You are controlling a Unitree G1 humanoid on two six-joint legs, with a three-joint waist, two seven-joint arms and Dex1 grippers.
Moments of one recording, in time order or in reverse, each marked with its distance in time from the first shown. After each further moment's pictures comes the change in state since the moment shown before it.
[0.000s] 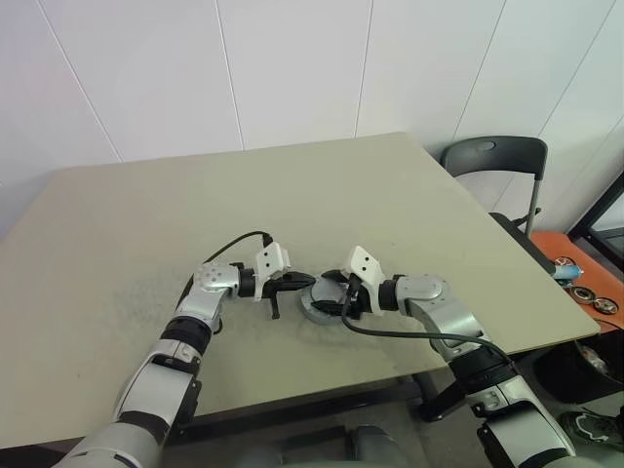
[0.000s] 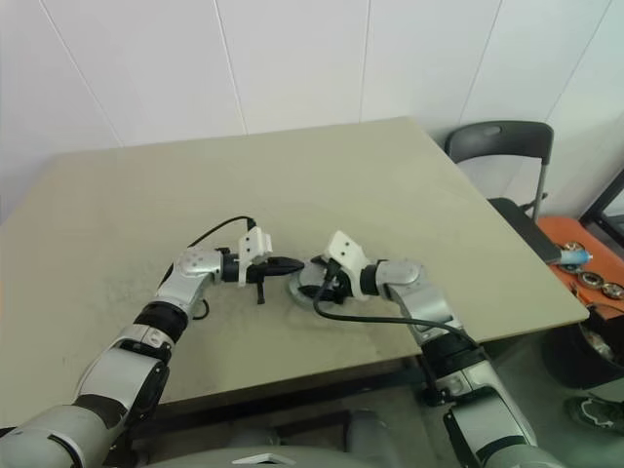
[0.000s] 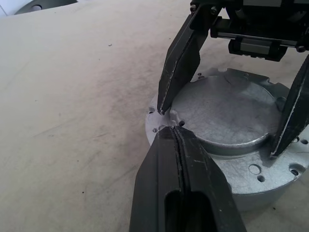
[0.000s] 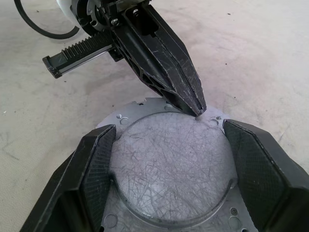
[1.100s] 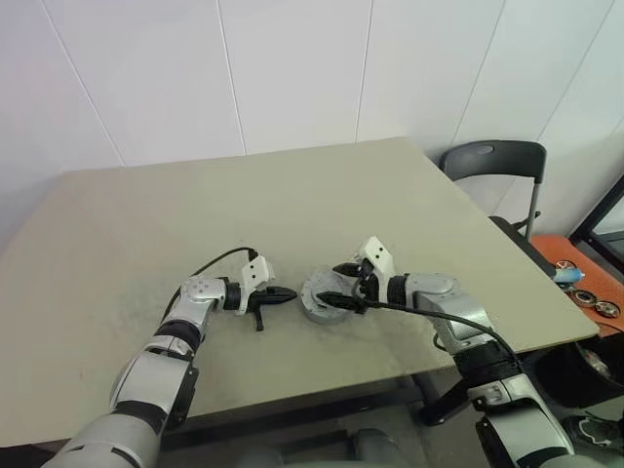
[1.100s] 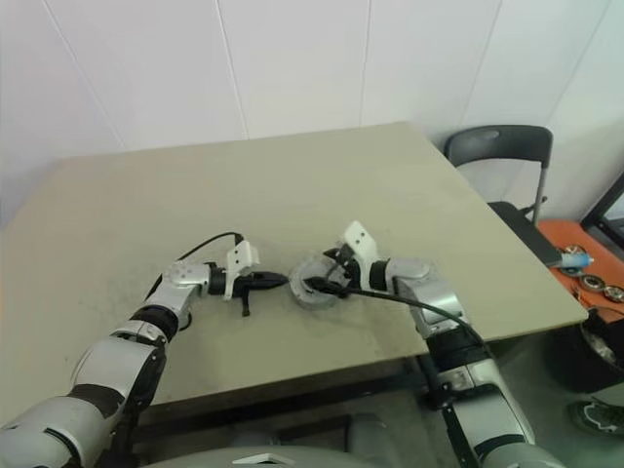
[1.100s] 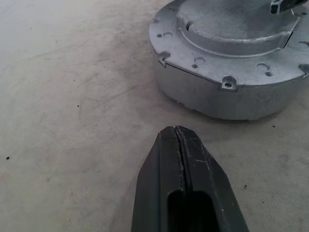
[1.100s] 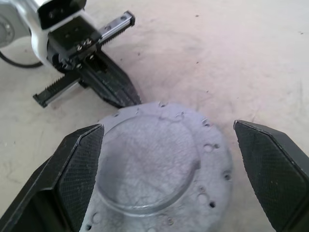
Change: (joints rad) left arm -0.064 0.024 0.037 0.357 0.040 -0.153 -0.017; right arm -0.018 0.011 -0.107 0.021 0.110 0.156 -0.022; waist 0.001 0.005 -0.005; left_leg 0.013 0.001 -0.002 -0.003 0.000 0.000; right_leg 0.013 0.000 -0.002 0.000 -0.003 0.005
